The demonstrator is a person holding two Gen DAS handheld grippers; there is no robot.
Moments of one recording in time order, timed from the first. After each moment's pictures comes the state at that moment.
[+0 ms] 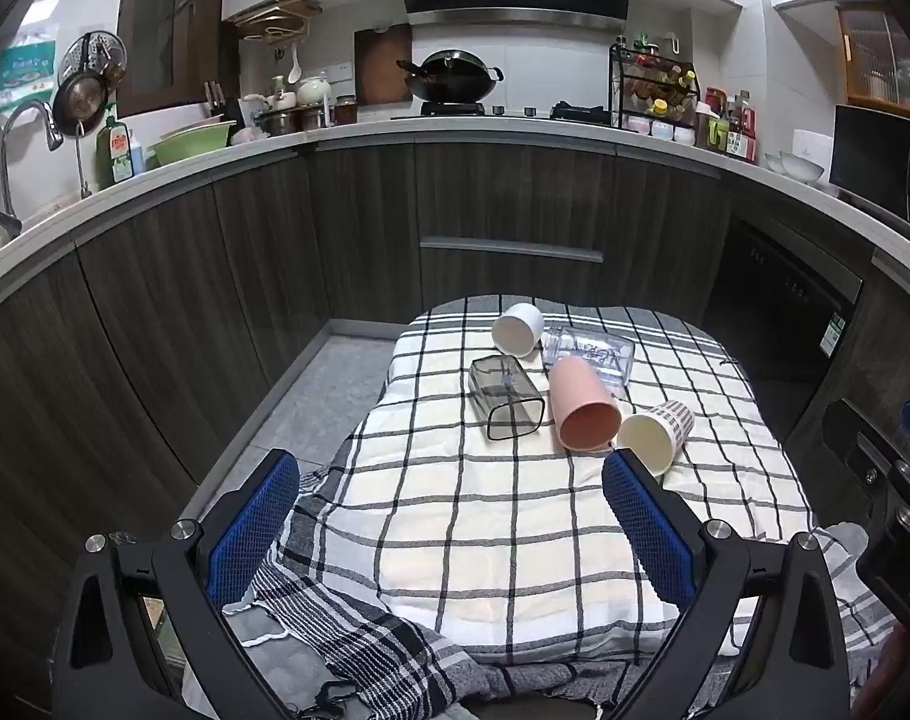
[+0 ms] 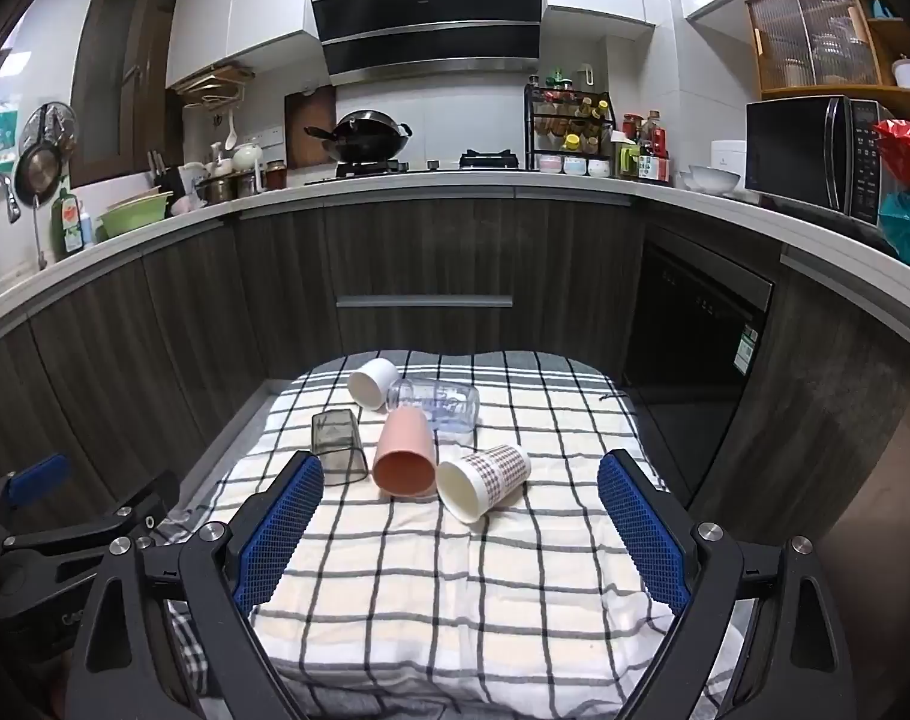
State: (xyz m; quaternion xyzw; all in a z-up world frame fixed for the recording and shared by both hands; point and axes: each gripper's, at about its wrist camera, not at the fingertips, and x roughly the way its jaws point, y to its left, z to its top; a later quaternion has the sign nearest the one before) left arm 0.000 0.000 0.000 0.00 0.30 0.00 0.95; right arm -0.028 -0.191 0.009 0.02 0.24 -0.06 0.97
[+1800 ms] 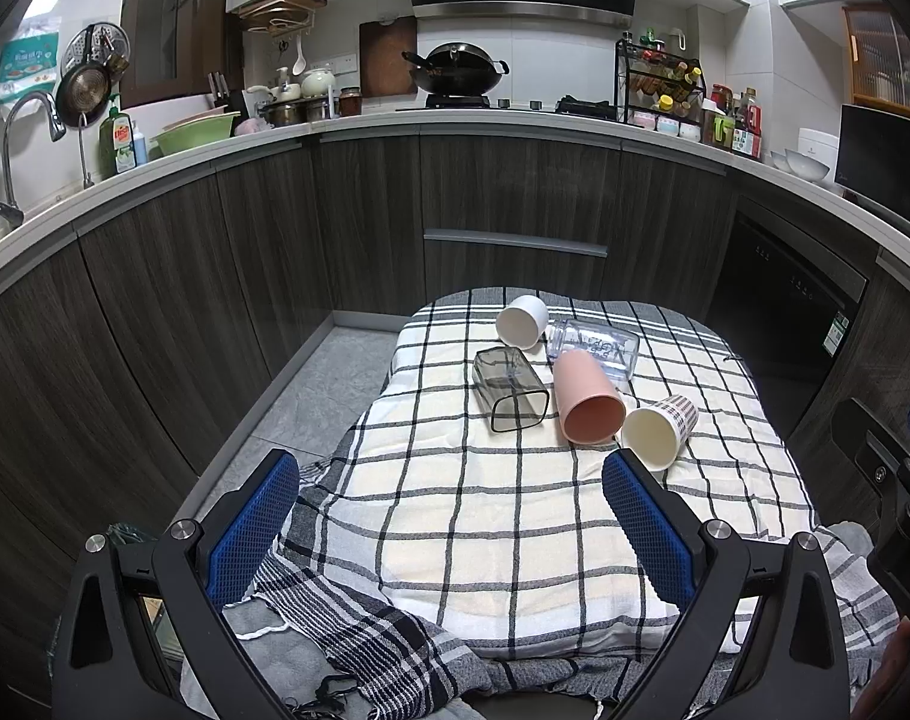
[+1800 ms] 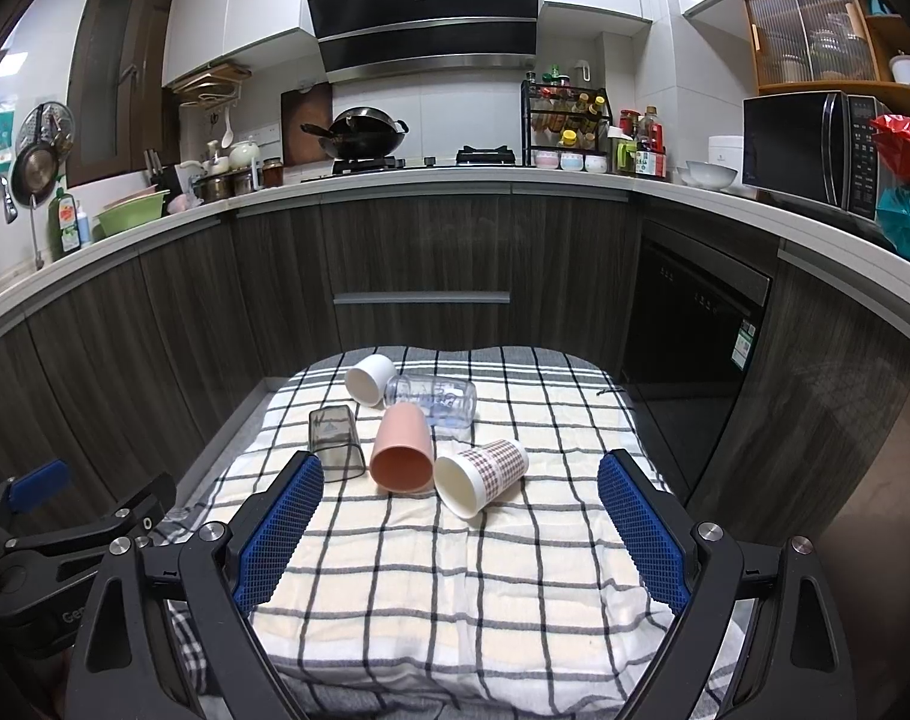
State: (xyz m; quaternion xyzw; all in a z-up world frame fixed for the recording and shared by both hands) left arm 0.002 0.002 -0.005 0.00 0.31 0.00 0.95; right arm -0.029 -0.191 0.008 0.02 0.25 -0.06 0.97
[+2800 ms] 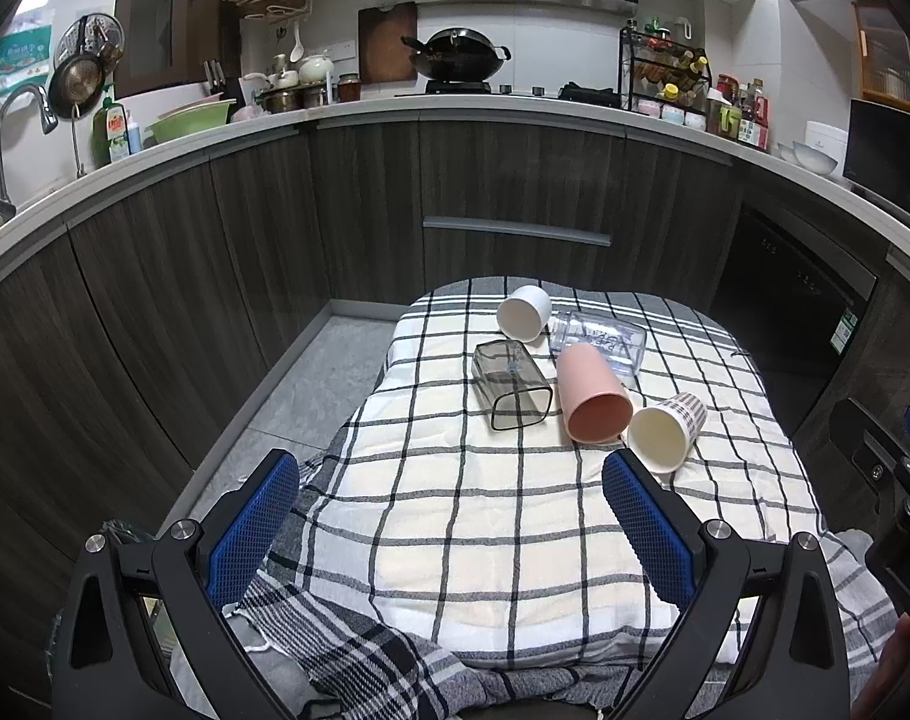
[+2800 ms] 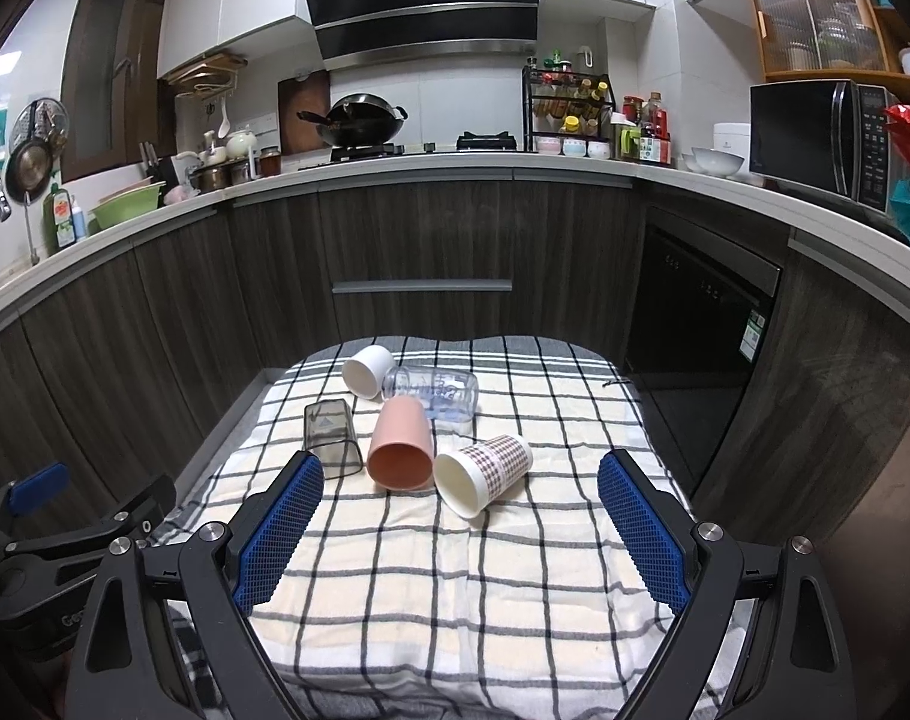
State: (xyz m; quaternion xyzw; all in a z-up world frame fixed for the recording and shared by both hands) left arm 0.025 0.002 -0.013 0.00 0.33 0.01 0.94; right arm -0.003 -0.195 -0.001 0.03 0.27 -0.06 0.96
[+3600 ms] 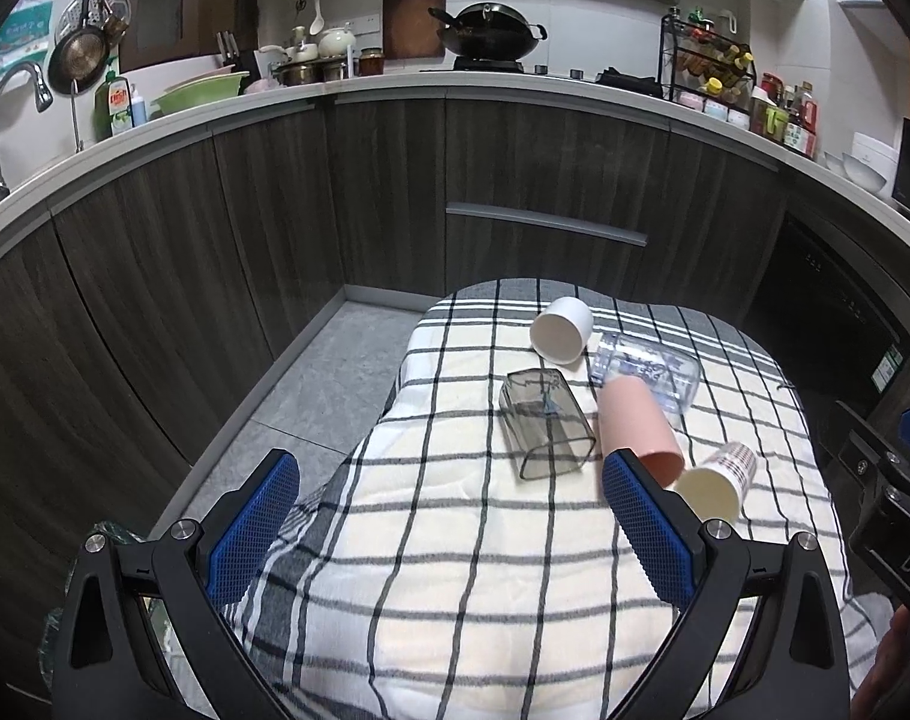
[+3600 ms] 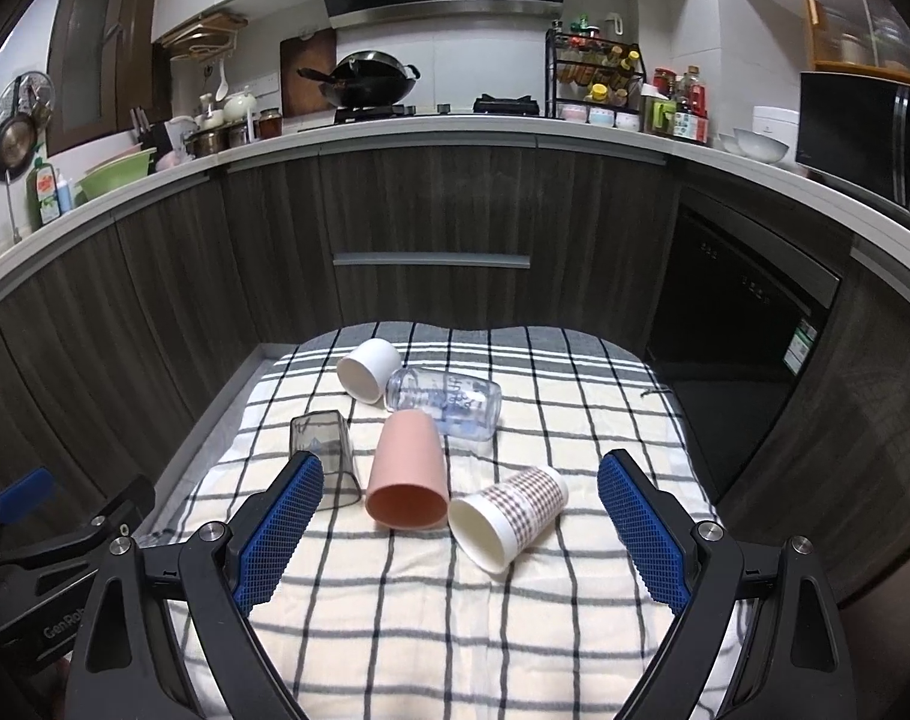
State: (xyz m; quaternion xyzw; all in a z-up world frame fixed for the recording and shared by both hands) left arm 0.115 0.018 -0.028 -0.02 0.35 0.03 0.94; right arm 0.104 -0.185 -0.008 0.01 0.31 -0.05 0.95
